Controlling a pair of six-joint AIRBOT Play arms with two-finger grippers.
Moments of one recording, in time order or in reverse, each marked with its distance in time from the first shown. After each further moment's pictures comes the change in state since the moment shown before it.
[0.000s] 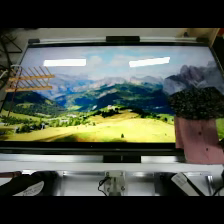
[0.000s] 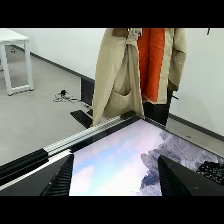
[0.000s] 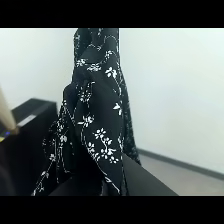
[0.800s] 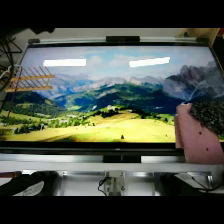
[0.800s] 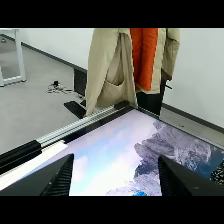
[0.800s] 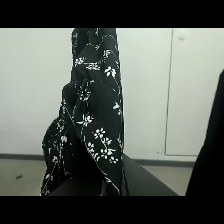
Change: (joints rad) left arm 0.000 0.000 0.000 0.000 -0.055 0.000; right arm -0.428 -0.058 0.001 0.131 -0.043 -0.042
